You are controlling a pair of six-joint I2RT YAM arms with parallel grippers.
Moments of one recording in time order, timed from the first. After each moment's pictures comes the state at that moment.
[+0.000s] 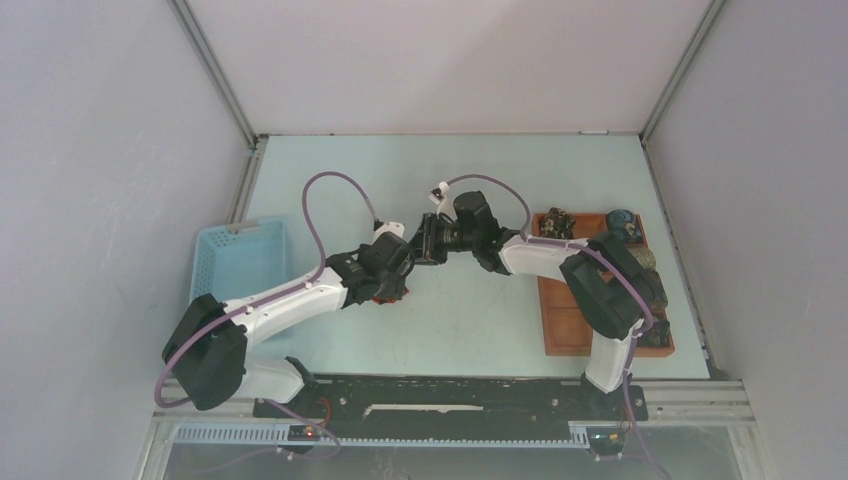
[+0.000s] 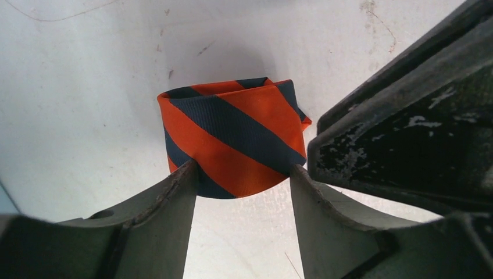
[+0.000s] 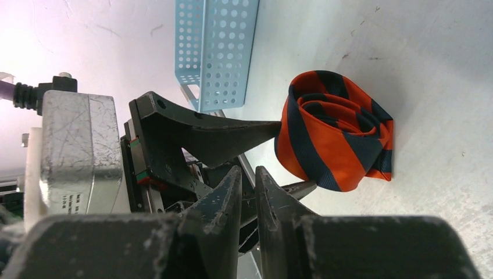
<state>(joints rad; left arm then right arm) -0.77 1.33 0.82 -0.52 -0.38 -0.47 0.71 1.85 1.05 0.39 -0.66 1.02</state>
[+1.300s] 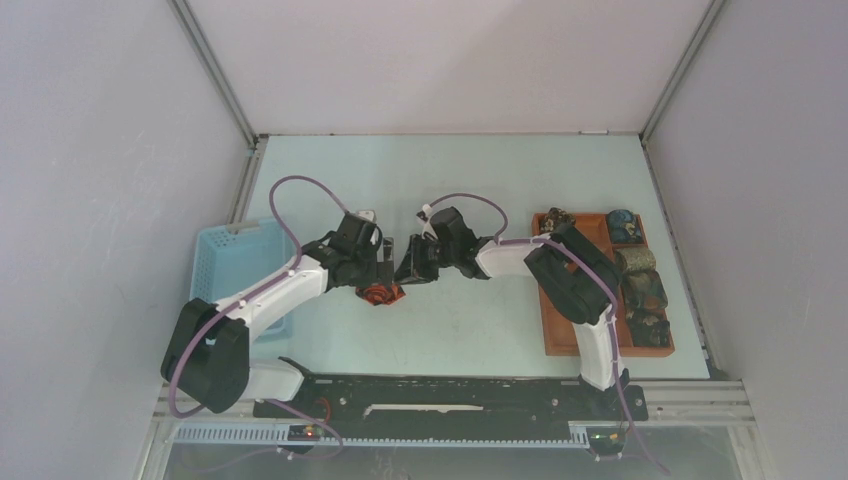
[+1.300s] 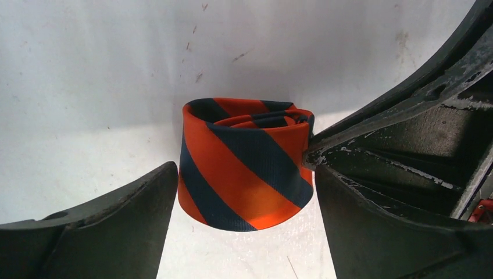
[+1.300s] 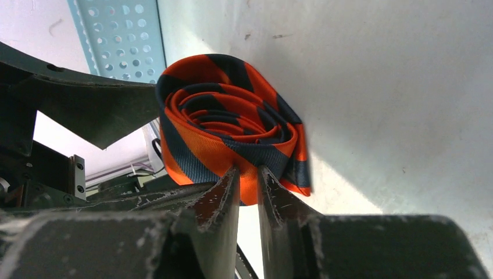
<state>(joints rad) -0.49 1.33 0.79 -0.48 -0.11 -0.45 0.77 2.05 1.14 0.26 -0.56 0.96</state>
